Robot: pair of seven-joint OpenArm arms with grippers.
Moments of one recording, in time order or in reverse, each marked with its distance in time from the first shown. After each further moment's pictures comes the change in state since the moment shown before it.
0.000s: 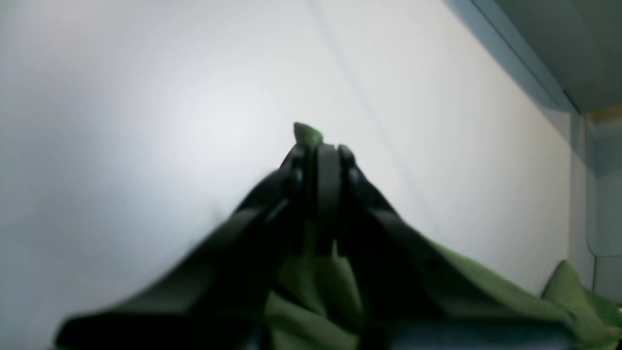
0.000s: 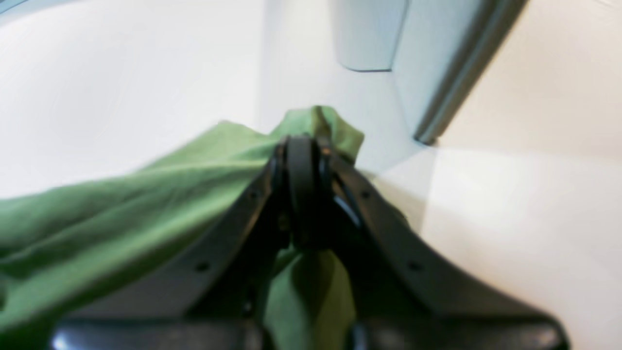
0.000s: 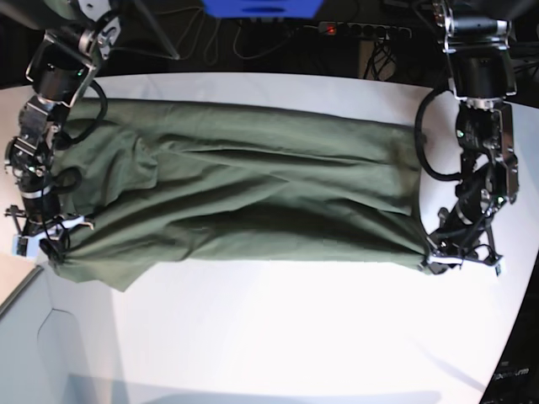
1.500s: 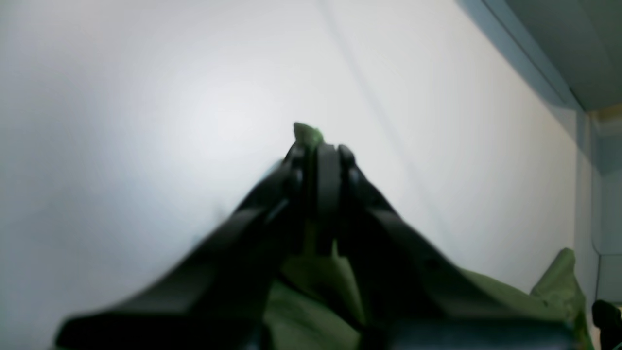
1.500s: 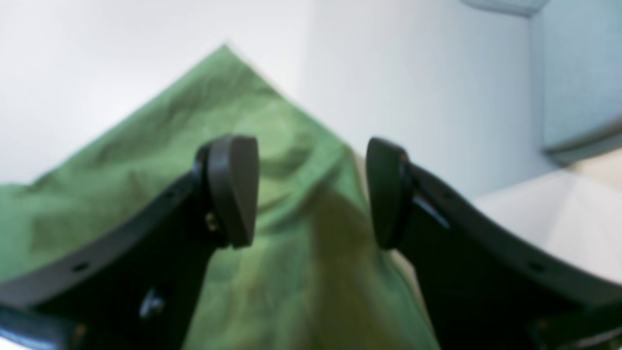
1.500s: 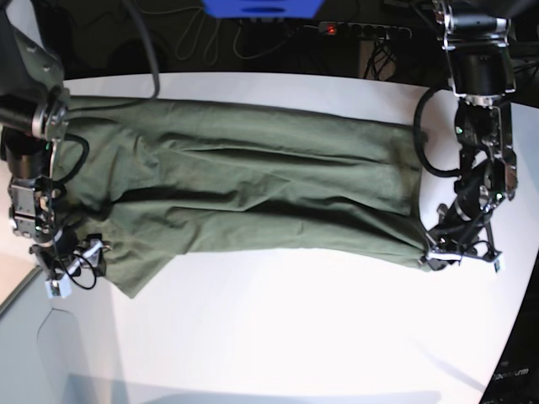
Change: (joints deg) left arm 0.5 0.1 0.0 -0.2 0.2 0.0 -0.2; right arm 21.2 10.6 -20.5 -35.6 -0.5 0.1 -3.3
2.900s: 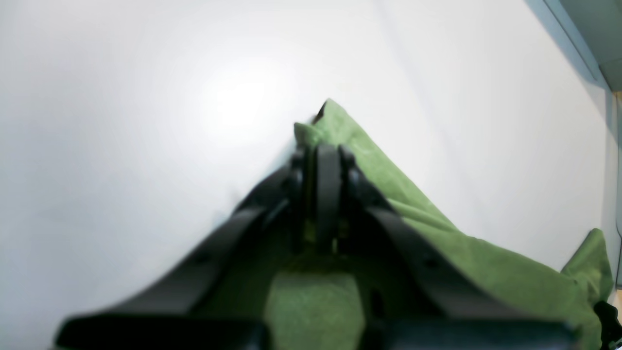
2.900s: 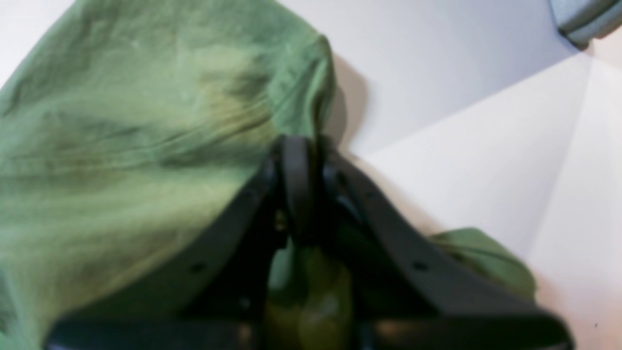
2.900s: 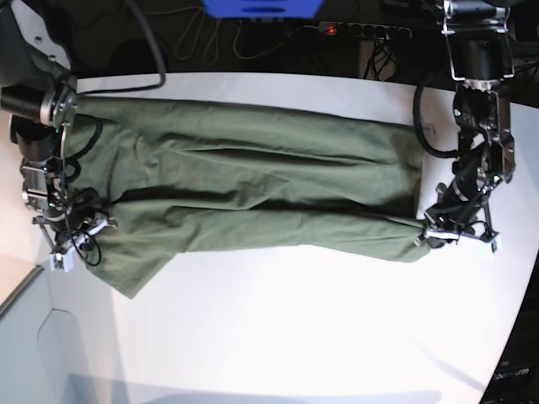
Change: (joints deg) left arm 3.9 -0.3 0.0 0.2 0.3 -0.2 0.0; right arm -3.8 -1.3 0.0 -3.9 1.1 -9.0 2.4
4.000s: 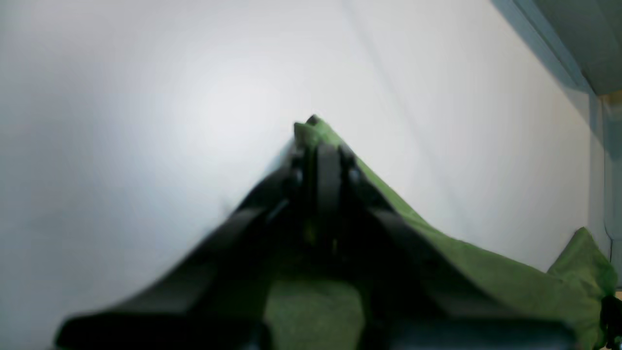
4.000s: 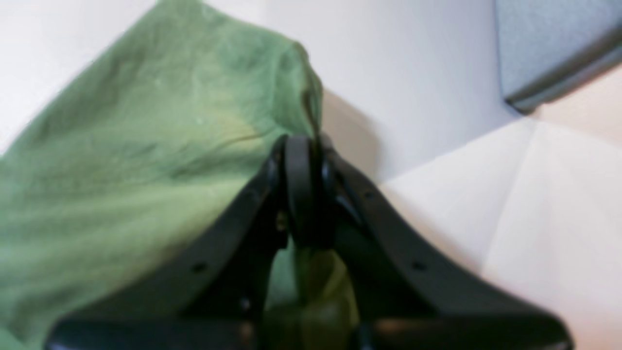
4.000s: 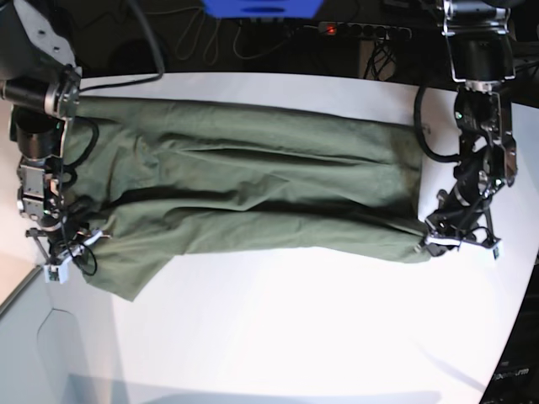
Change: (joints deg) left arm -0.2 0.0 0.0 2.1 -0.3 0.0 0.2; right arm -2.3 -1.0 3.6 10.3 -0.5 0.2 -2.6
